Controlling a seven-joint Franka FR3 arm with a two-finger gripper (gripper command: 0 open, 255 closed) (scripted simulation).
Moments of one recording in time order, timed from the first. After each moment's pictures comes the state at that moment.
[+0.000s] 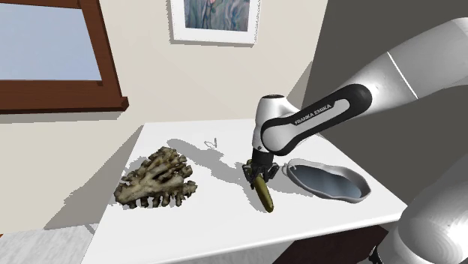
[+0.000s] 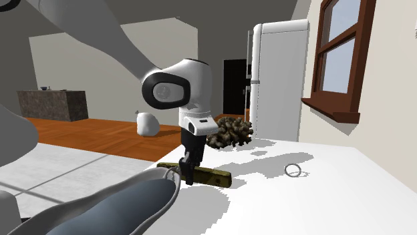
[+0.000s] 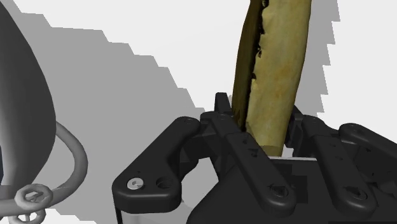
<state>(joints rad) -0.11 -0.13 0.40 -2.49 0.19 2.33 0.60</state>
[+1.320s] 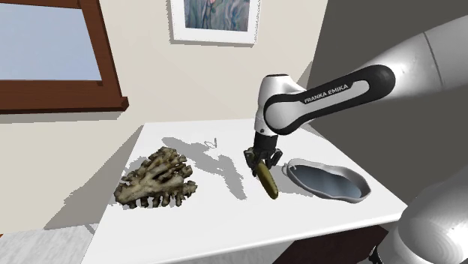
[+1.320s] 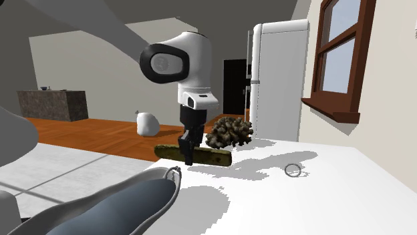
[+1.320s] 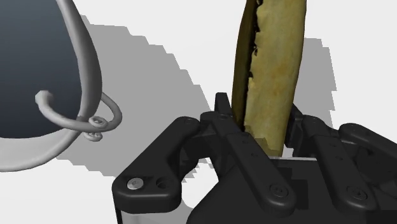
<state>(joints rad) -0.11 -0.24 0.38 -2.42 0.21 2.15 0.59</state>
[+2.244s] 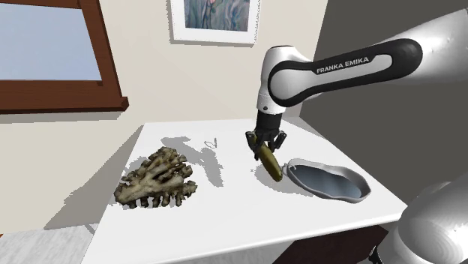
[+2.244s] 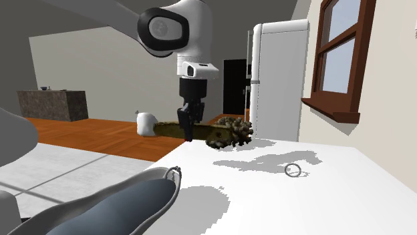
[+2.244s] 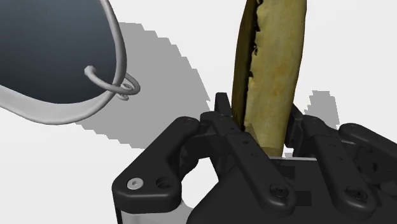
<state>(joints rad) -0.11 -0.32 0.36 -2.29 0.21 1.95 0.59</state>
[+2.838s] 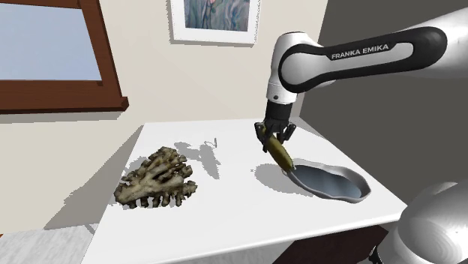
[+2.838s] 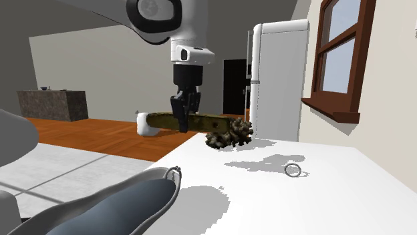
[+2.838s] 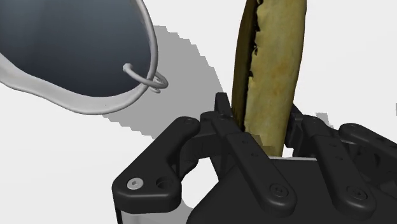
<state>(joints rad) -0.12 -0.39 0.31 -2.28 0.21 1.86 0.55</state>
